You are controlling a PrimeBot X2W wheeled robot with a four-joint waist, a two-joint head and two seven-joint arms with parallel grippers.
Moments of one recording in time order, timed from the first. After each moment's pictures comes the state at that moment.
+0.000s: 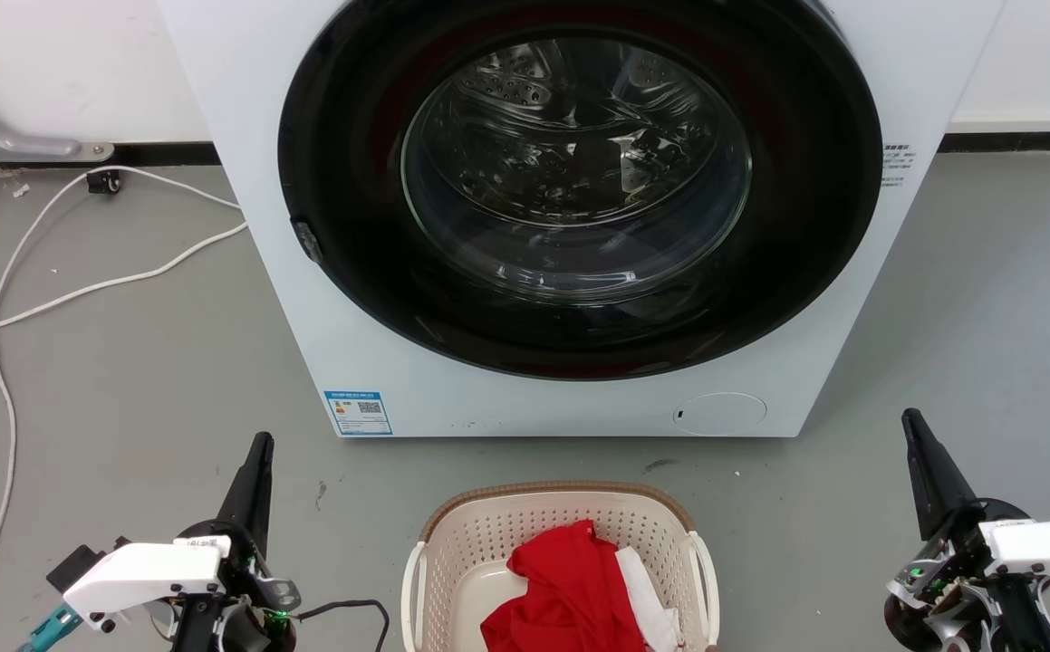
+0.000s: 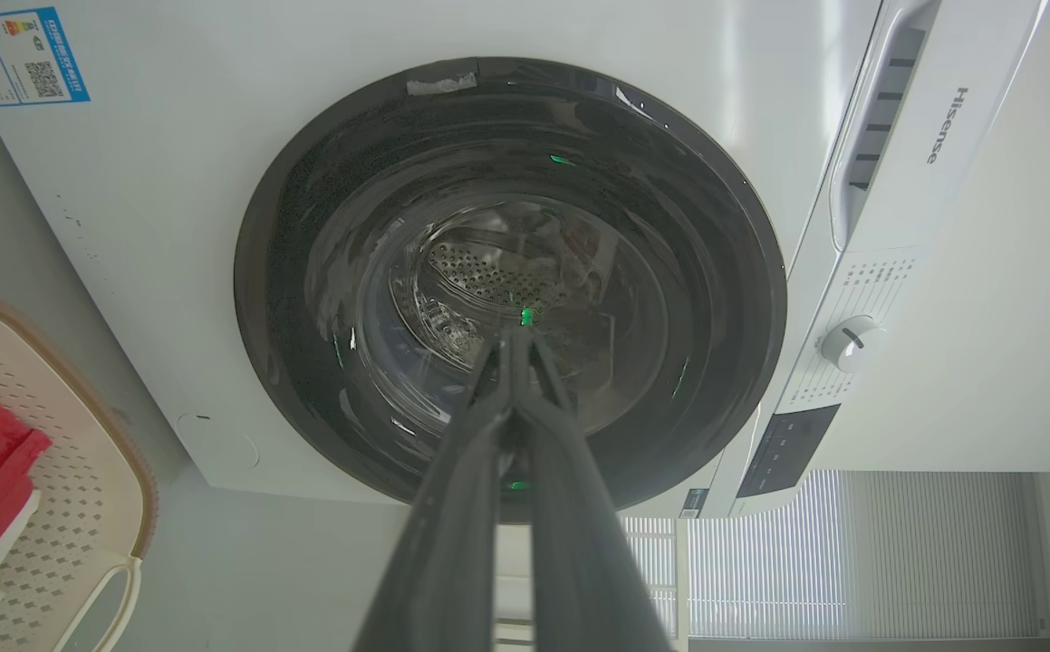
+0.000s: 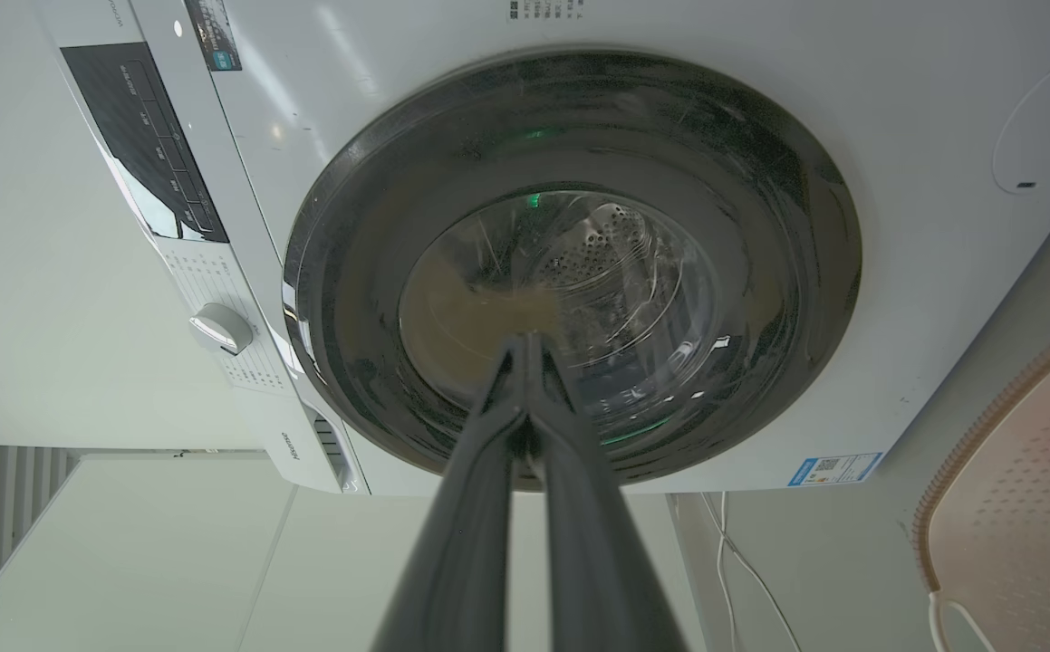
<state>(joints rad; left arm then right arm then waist) -0.10 0.06 0.11 0.25 -1.61 -0.13 0.11 -0.10 -0.05 -0.11 0.25 1.61 0.13 0.11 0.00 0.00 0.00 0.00</state>
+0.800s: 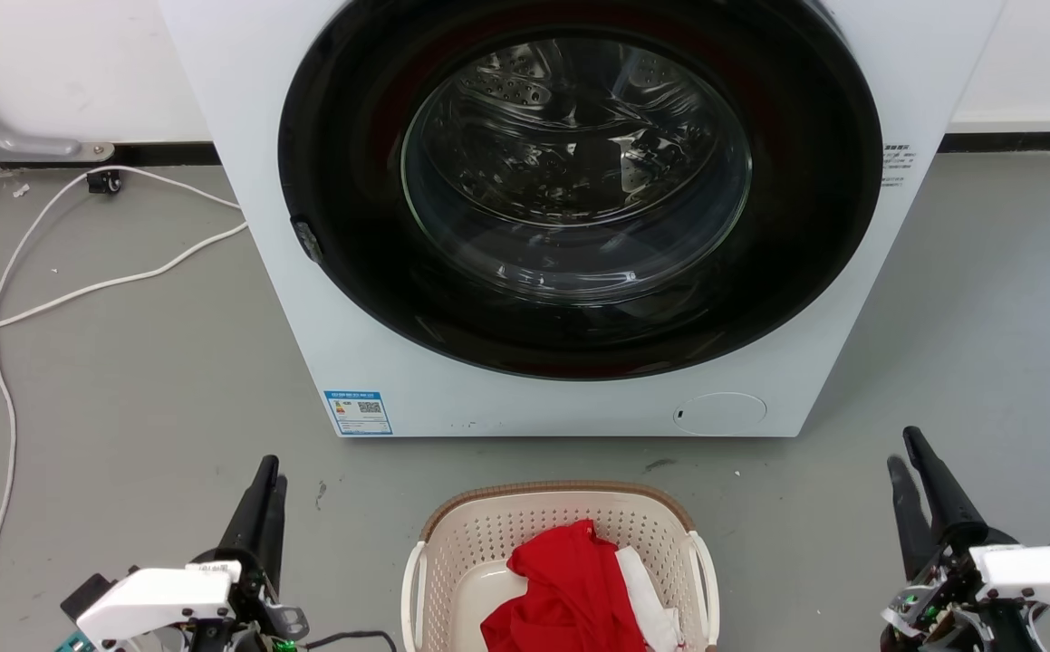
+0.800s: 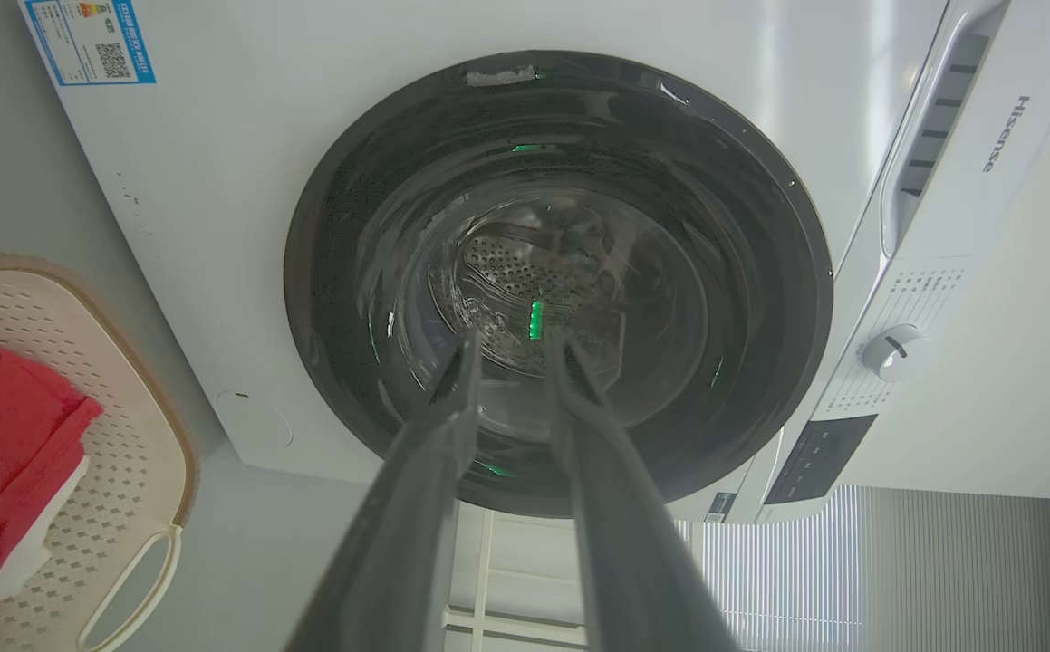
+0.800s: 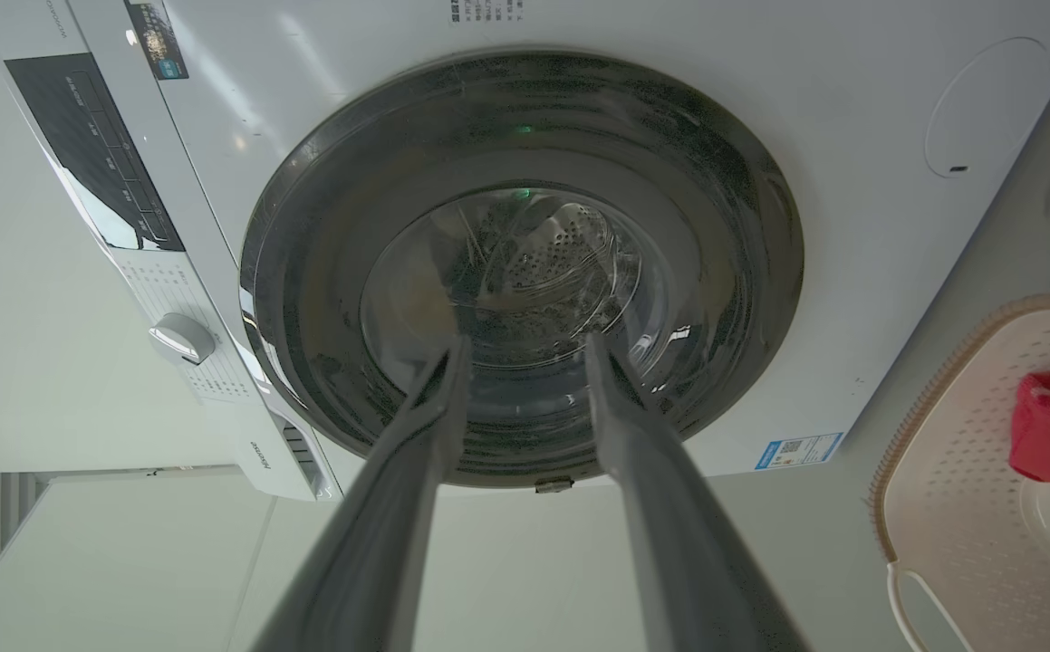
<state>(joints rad) -0.08 0.05 0.11 0.28 -1.61 -0.13 0.11 -0.08 -0.05 -0.11 0.27 1.61 0.13 0.11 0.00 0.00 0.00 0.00</state>
